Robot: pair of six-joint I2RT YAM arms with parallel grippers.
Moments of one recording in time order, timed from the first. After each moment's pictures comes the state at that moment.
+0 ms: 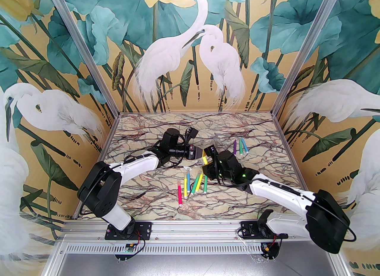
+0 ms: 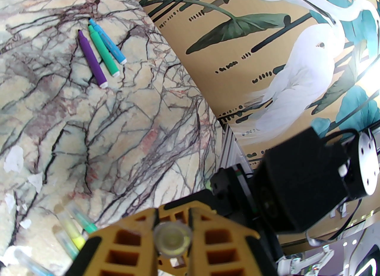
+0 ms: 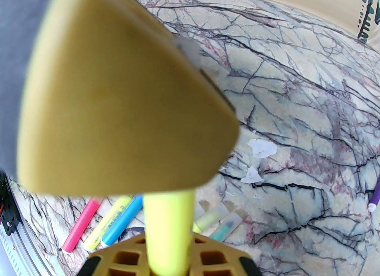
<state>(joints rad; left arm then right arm) -0.59 1.63 1.02 0.11 0.79 -0.56 0.74 1.21 0.63 -0.06 -0.13 0.24</state>
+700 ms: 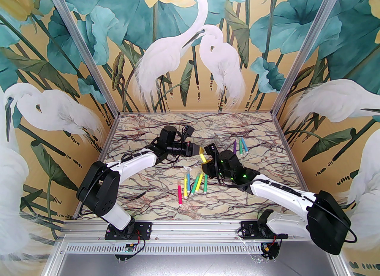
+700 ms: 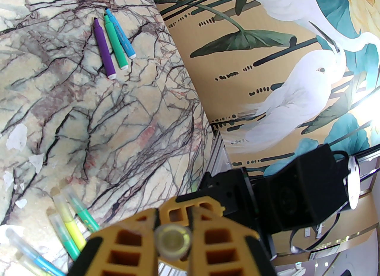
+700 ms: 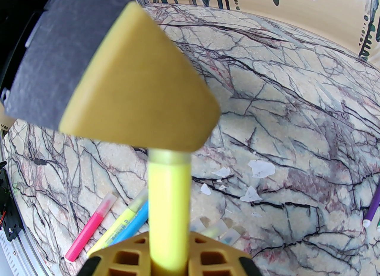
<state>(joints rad) -0.53 1.63 1.04 0.05 0.83 -0.66 0.74 1.23 0.63 0.02 -0.14 0.22</state>
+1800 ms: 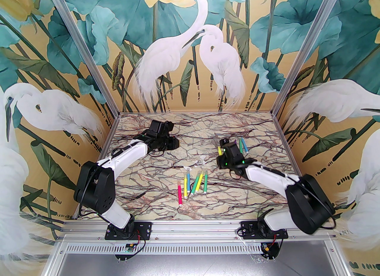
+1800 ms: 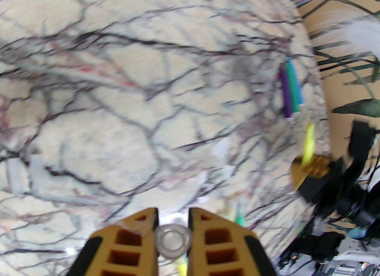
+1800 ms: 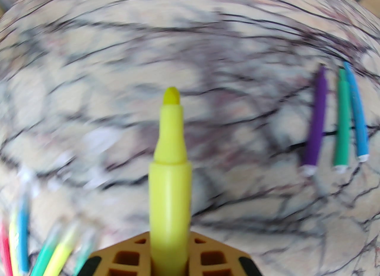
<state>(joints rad) -0.37 1.64 1.18 -0.47 0.27 -0.37 0.47 1.49 0.76 -0.17 0.08 0.33</state>
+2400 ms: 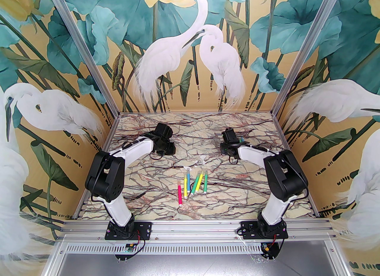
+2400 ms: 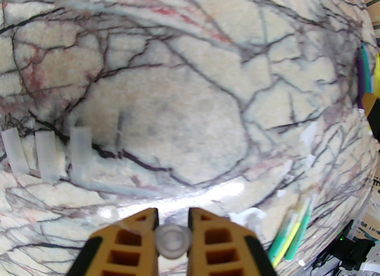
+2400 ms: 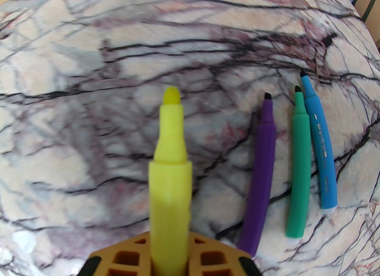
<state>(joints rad) -0.37 1.80 1.24 -0.60 0.12 -0.31 0.35 1.80 1.03 -0.24 0.21 0.36</state>
